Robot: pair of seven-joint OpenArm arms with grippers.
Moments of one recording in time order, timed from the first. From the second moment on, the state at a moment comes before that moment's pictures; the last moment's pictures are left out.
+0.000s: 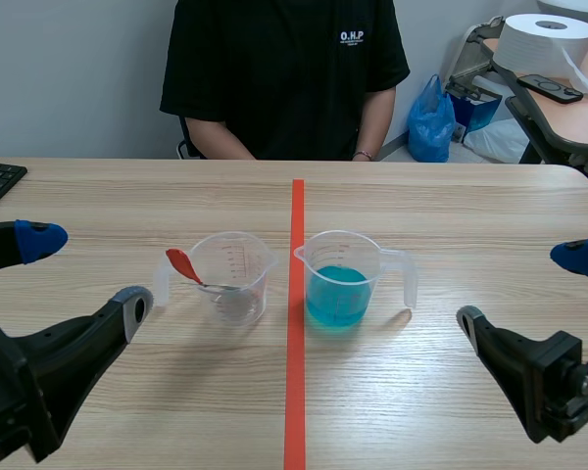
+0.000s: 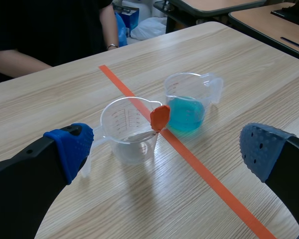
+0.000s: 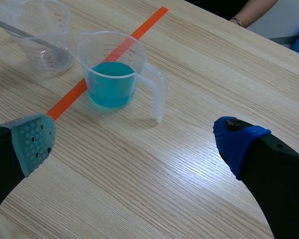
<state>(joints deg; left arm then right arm) 47.5 -31.3 -7.8 119.6 -21.4 -26.4 -9.4 -45.2 31.4 12.7 114.8 16.9 24.4 2.4</state>
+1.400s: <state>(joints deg) 47.5 -32.3 -7.8 119.6 -21.4 -26.4 -9.4 -41.9 31.4 11.3 114.8 16.0 27.9 2.5</state>
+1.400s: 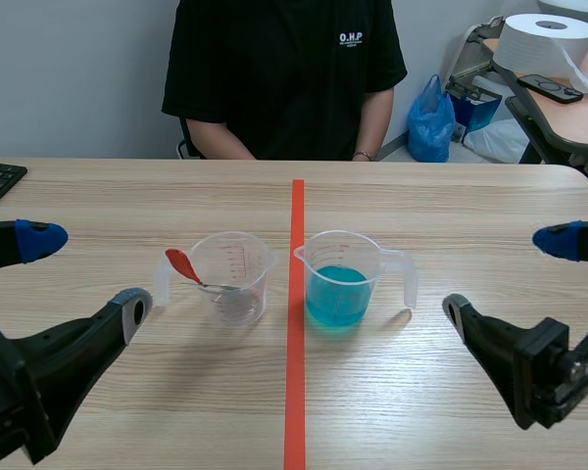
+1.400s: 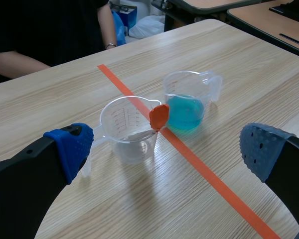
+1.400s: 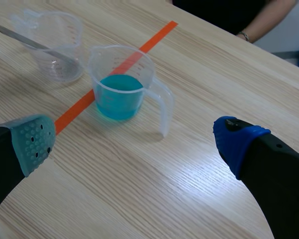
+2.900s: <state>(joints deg) 56.6 -32.3 -13.4 91.7 -2.5 -21.9 -27.8 -3.6 20.4 -32.9 97.7 4.1 27.7 2.6</state>
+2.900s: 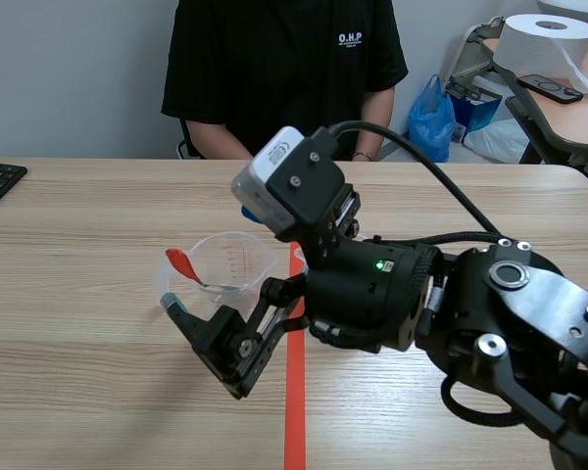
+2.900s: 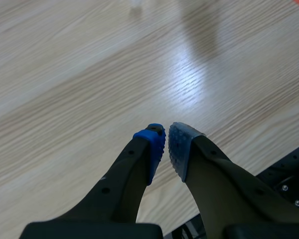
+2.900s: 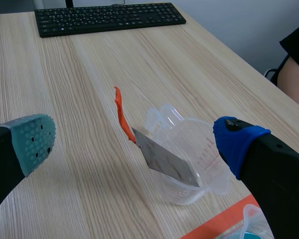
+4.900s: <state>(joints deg) 60.3 -30.2 -16.2 72.4 10.0 -21.4 -45.3 5.1 16.2 -36.5 88.1 3.7 25.3 4.1</state>
